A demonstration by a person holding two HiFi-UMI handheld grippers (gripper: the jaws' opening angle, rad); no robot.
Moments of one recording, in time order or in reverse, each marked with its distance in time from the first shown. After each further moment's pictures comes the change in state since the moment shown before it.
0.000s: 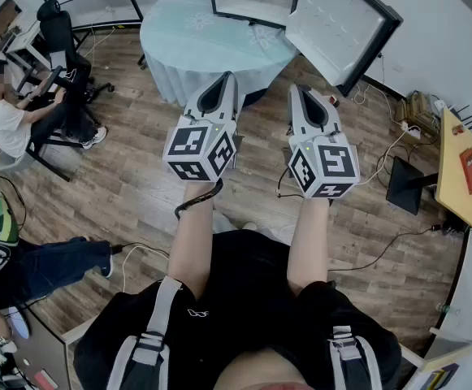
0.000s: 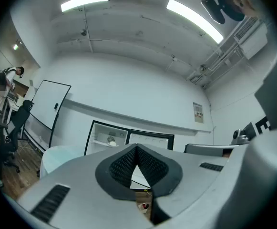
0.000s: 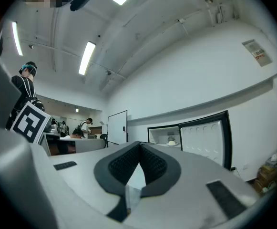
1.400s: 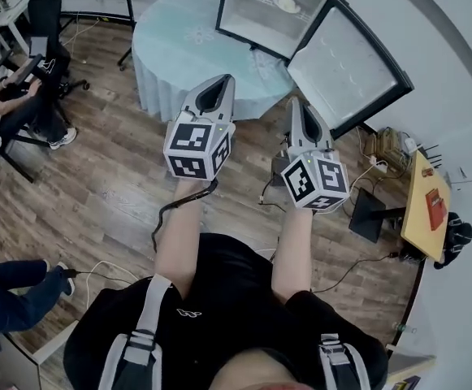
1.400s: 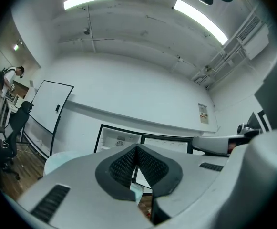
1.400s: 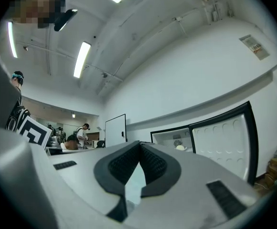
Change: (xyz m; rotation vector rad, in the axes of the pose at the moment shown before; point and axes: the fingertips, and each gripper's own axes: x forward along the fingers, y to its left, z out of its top) left arm 0.054 0.119 0.026 0.024 -0.018 0.028; right arm 0.120 0.034 0.009 0.066 -0.052 0.003
